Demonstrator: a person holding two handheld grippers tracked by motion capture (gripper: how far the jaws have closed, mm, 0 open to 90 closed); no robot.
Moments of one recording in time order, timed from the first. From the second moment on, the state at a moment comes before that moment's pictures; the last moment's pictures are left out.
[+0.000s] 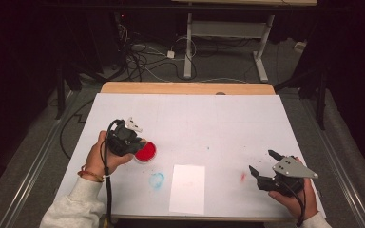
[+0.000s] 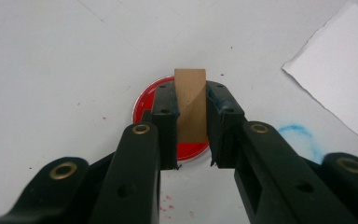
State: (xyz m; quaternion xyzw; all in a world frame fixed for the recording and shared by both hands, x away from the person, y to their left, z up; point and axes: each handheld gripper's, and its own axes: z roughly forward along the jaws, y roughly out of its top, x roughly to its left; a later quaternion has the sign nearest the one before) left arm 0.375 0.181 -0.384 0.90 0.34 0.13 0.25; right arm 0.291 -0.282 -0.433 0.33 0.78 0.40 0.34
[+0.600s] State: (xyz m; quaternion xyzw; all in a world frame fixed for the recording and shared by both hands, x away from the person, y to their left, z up) left arm 0.379 0.172 -0.380 0.91 0.32 0.12 0.24; right arm 0.289 -0.279 -0.434 0.33 0.79 0.40 0.34
